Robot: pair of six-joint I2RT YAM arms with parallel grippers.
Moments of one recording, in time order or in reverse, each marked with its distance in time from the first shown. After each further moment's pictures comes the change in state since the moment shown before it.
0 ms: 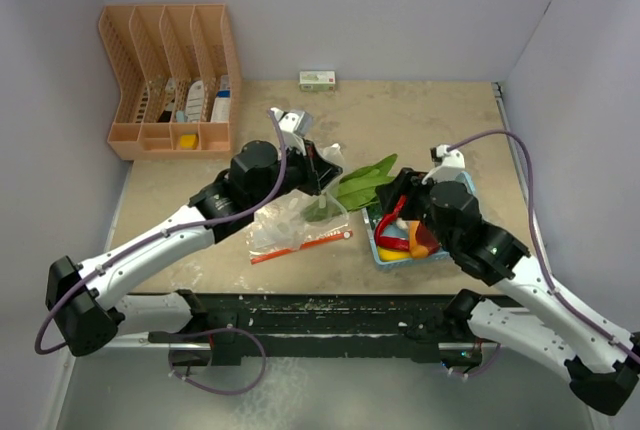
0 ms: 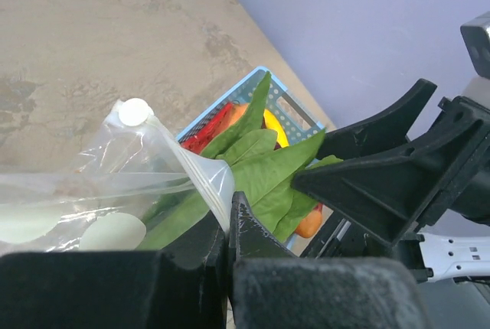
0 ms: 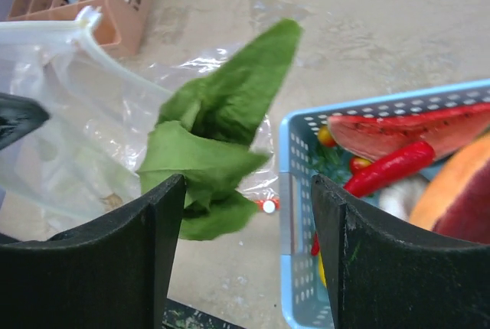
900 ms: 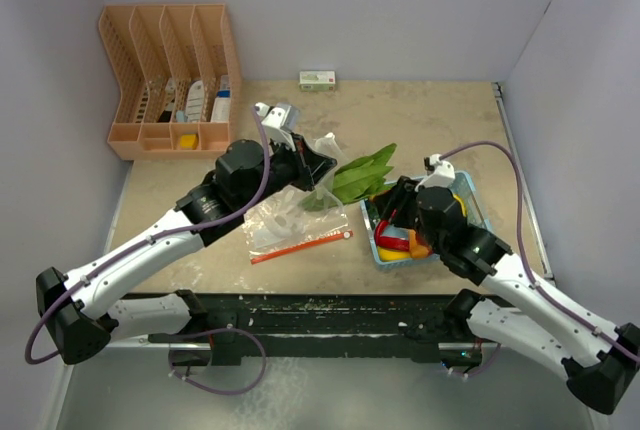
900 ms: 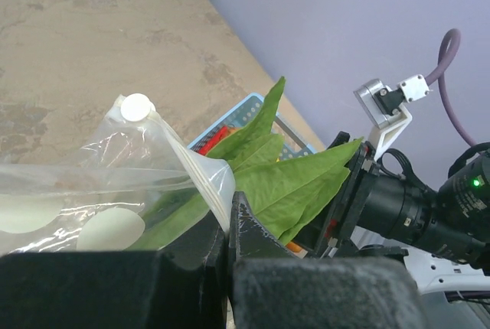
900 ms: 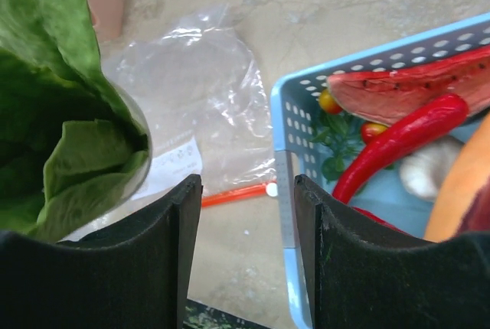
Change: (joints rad) left arm 0.000 -0.064 0.027 -0.021 -0.038 -0.002; right arm -0.021 0.011 -0.134 0.023 -0.002 0.150
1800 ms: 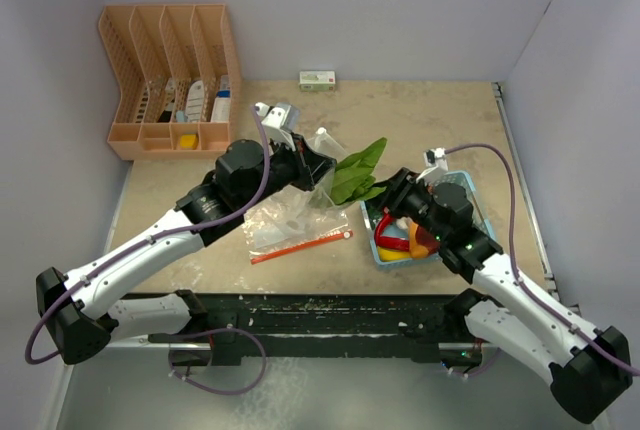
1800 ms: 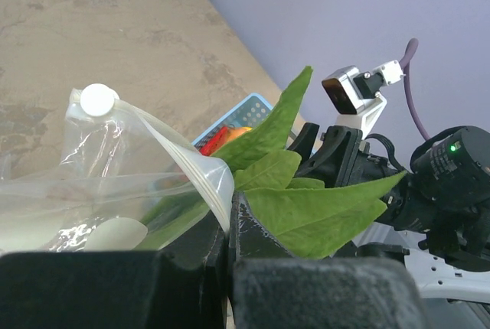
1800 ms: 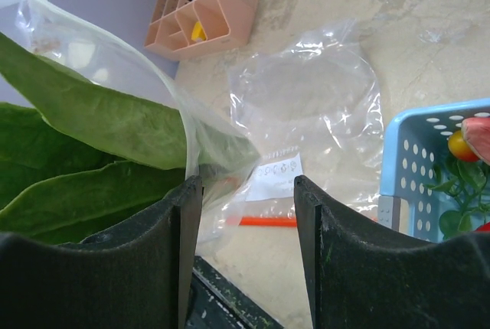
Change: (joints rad) left arm 0.000 0.000 0.000 0.000 0.002 0.000; right arm -0.189 0.038 -0.165 0.483 -0.452 0.106
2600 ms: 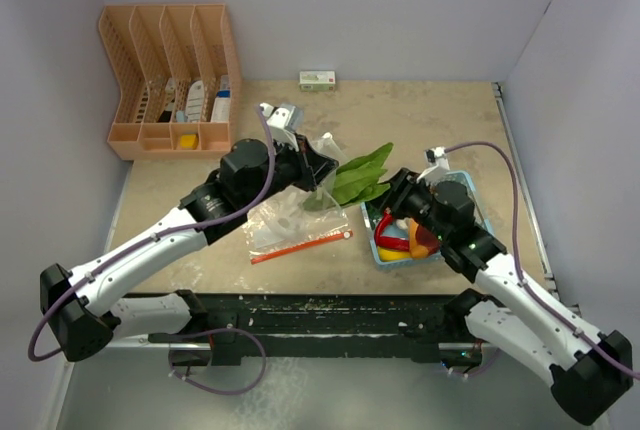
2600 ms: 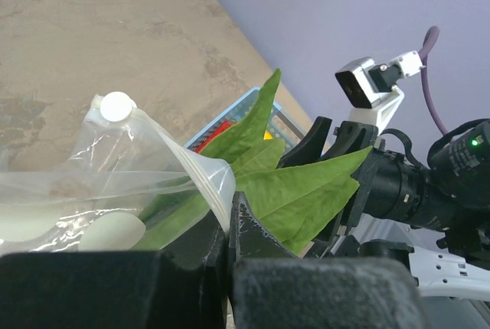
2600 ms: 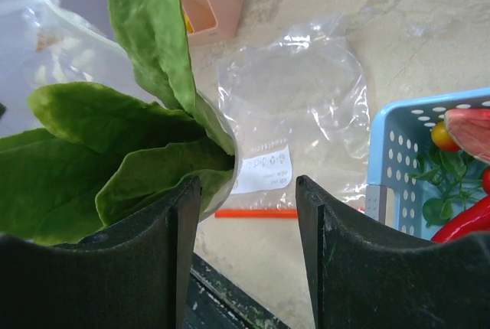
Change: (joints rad) left arm 0.000 0.019 0.000 0.000 0.008 -0.002; right arm 0.000 -0.039 0.037 -0.101 0.019 -0.033
